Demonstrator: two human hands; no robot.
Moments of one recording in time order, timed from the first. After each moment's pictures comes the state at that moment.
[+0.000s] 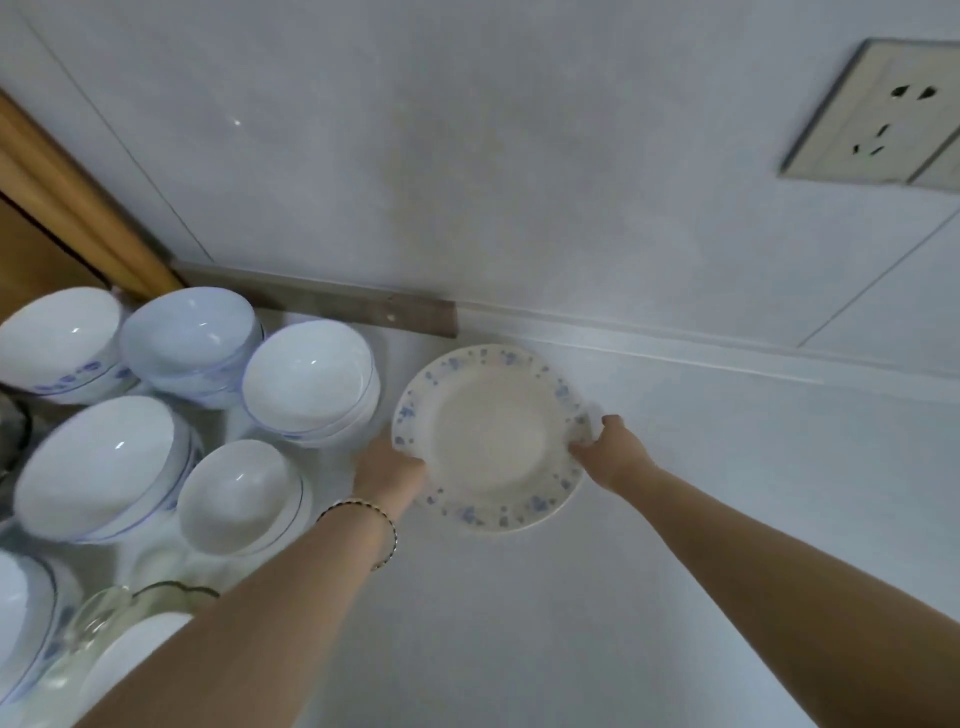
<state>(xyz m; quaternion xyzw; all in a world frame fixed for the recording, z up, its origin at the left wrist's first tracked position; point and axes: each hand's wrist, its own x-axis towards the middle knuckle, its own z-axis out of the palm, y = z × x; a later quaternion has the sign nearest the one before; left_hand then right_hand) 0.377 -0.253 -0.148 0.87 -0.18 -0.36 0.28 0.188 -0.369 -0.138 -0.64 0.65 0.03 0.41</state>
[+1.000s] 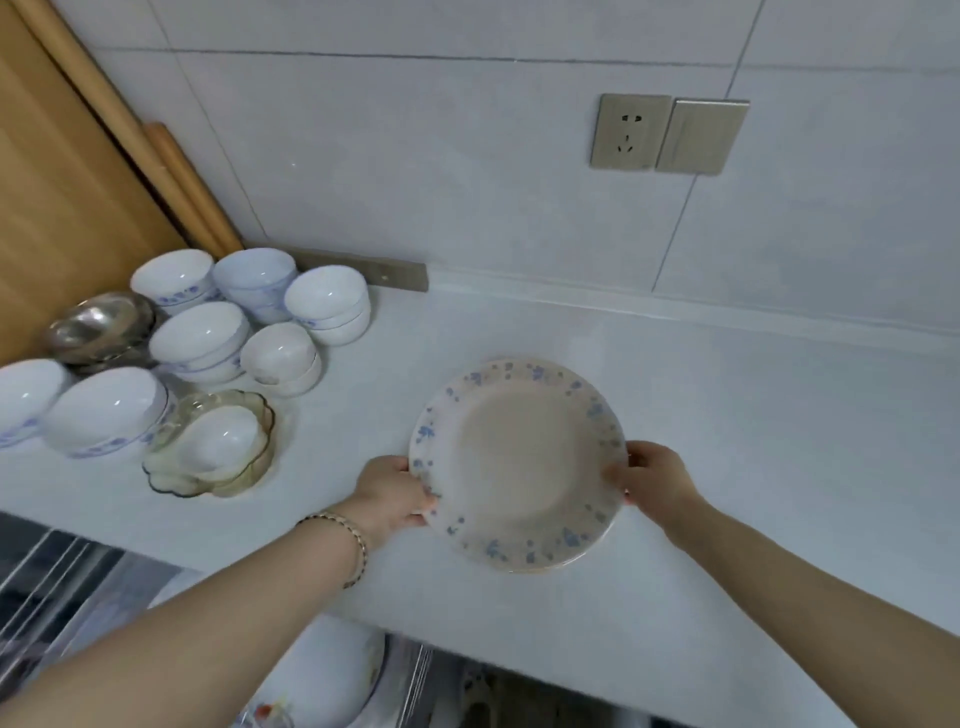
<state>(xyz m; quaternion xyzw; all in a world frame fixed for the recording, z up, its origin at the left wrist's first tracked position) 0.179 -0.080 -0.055 0.79 -0.12 -0.48 0.37 -0.041 -0.208 -0.078 -0.58 0.61 -0.15 0.52</state>
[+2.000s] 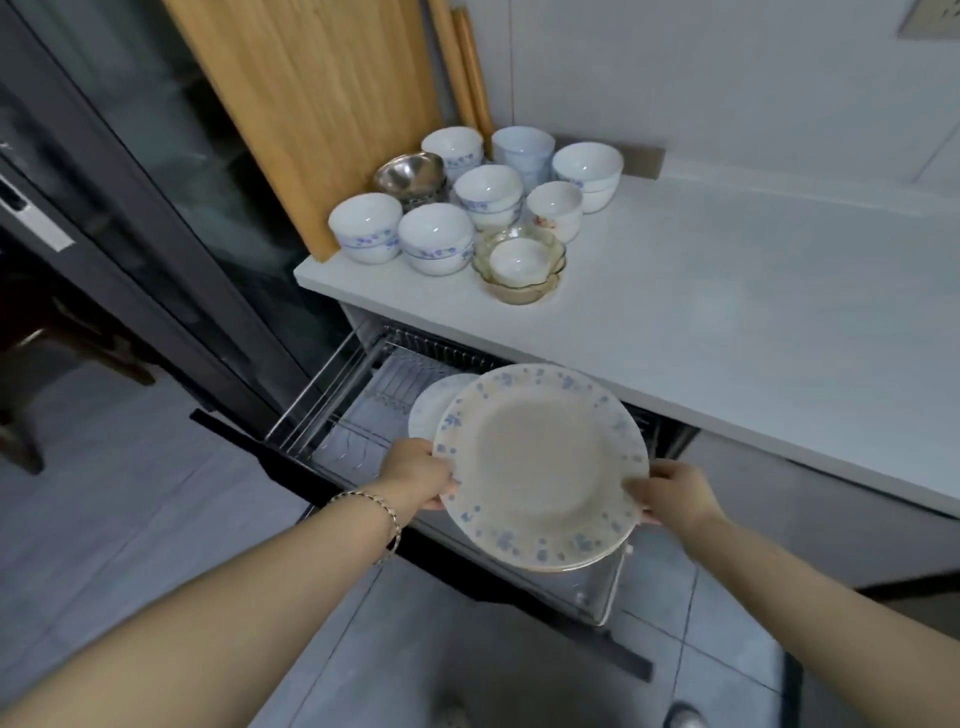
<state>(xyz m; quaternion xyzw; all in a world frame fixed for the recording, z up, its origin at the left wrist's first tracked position) 0.235 0.347 -0.060 0.83 -0.04 -0.41 0.36 0.043 0.189 -0.101 -0.57 0.57 -0.07 0.59</state>
